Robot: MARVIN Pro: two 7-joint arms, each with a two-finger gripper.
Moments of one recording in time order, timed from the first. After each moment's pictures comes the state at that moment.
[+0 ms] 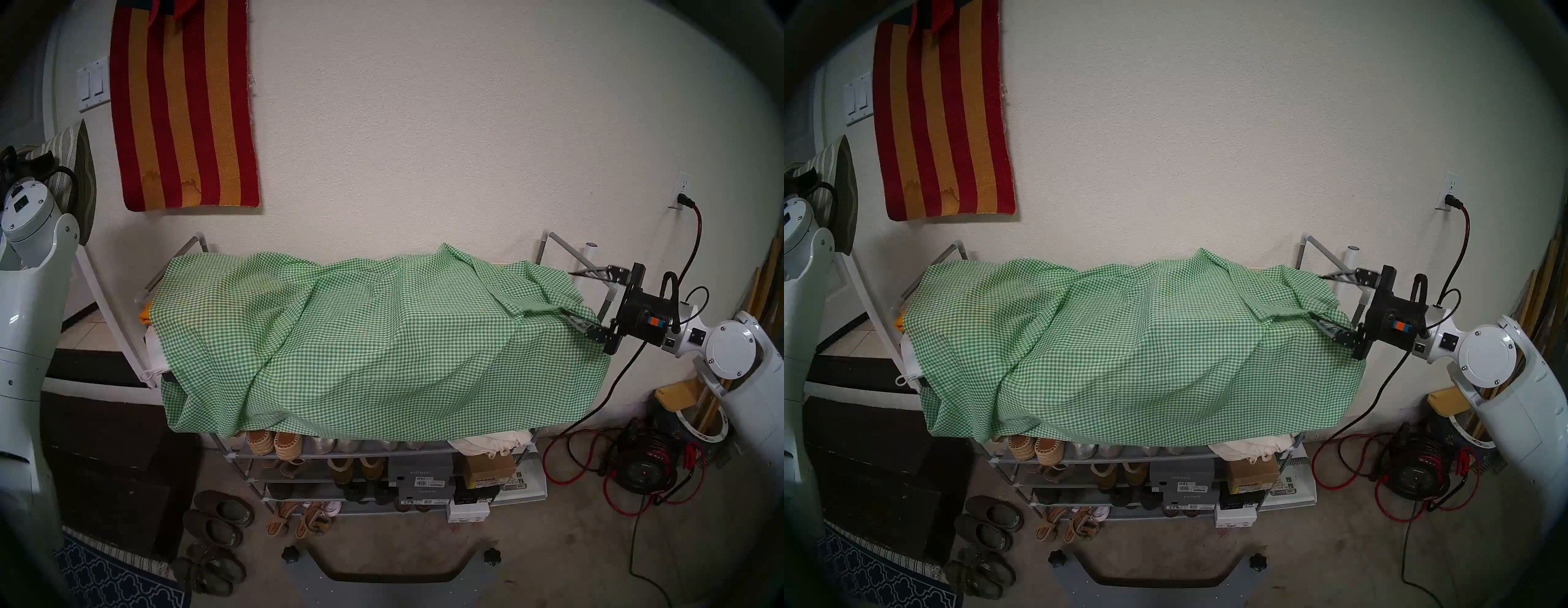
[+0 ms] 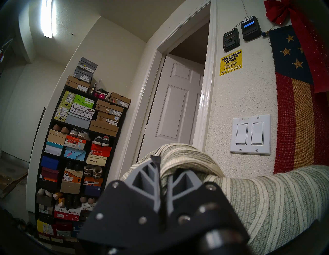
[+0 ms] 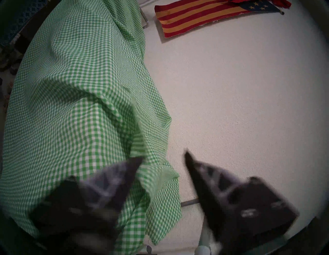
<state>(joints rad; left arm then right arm) 1.14 -0.70 -1.81 -1.70 -0.60 0.24 0.89 -1.70 -0.44 1.77 -1.77 0.05 -0.43 0.50</state>
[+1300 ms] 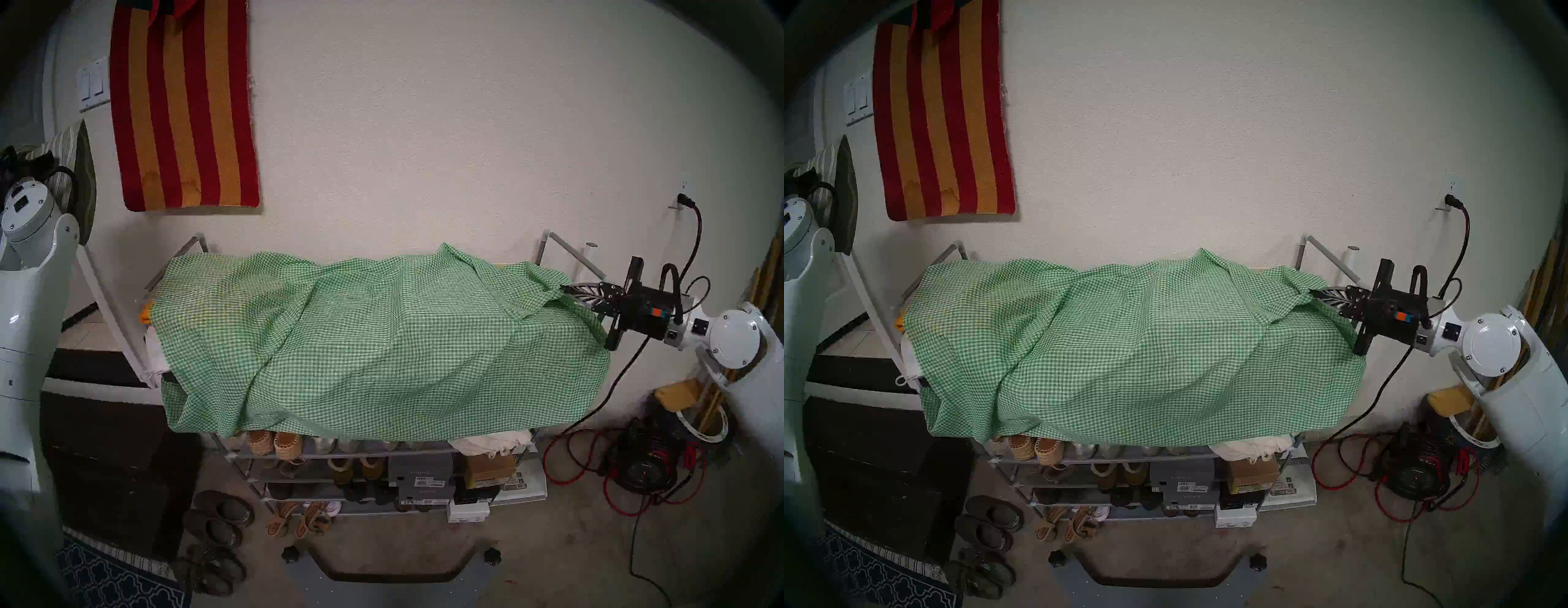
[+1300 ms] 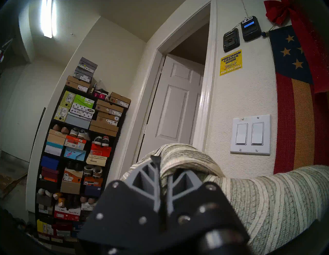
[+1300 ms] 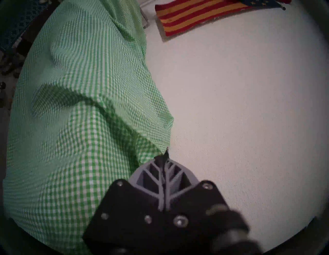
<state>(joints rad) 1.14 -0.70 -1.81 -1.70 -0.60 0.24 0.89 -1.72 -0.43 1.80 -1.84 0.16 -0.43 0.62</state>
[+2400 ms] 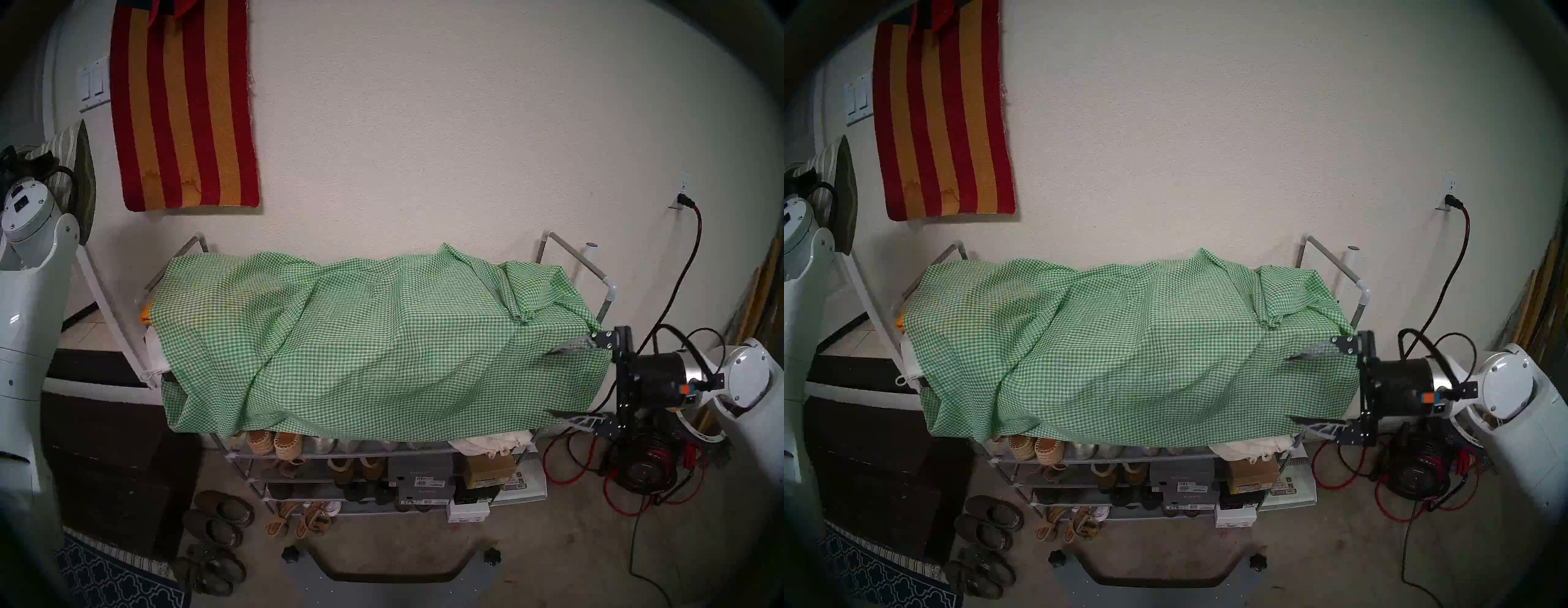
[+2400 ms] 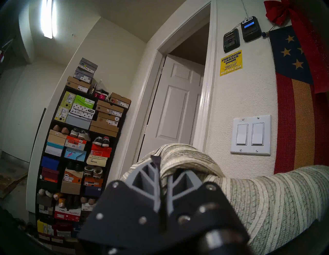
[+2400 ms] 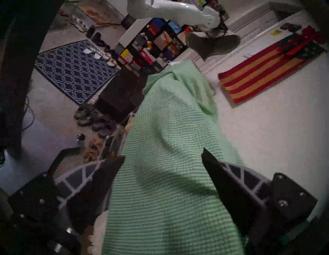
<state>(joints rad) 1.14 -0.70 -1.81 -1.70 -0.59 0.24 0.89 -2.00 -0.49 2.02 -1.91 0.43 -0.69 1.01</state>
